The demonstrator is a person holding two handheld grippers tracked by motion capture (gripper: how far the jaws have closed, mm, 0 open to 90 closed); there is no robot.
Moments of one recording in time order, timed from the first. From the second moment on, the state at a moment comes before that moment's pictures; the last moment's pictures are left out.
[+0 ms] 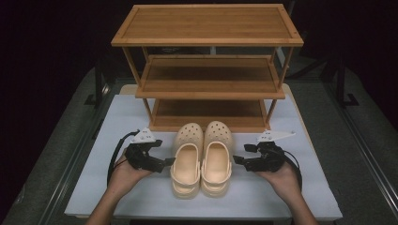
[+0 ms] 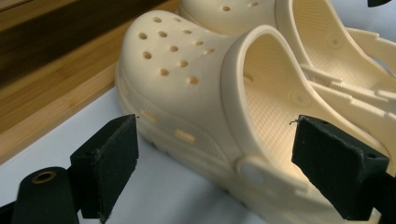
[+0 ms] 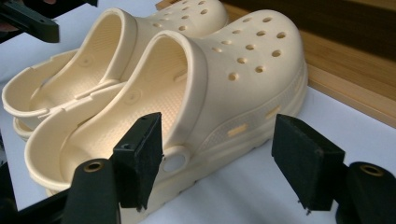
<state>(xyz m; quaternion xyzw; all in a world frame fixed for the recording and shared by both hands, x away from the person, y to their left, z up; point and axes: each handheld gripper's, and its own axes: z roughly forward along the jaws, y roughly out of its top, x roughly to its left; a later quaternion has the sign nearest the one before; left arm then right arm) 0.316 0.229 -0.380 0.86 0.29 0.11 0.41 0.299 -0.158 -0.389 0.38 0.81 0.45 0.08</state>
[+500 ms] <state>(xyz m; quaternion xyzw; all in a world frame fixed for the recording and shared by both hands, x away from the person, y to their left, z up) 0.330 0.210 -0.390 0.87 0.29 0.11 0.39 0.315 -0.137 -0.394 0.38 0.81 0.44 0.07</state>
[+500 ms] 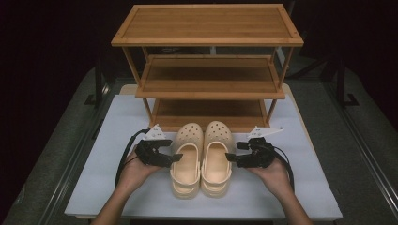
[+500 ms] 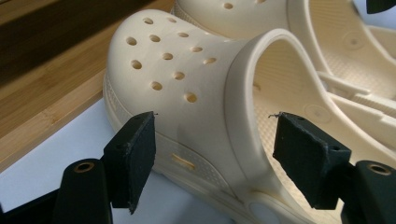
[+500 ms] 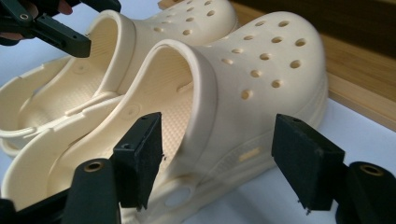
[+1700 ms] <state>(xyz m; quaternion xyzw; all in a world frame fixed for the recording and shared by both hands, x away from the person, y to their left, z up) 0.341 0.222 -0.394 0.87 0.29 0.13 0.38 0.322 -0.140 -0.403 0.39 0.82 0.41 0.07</state>
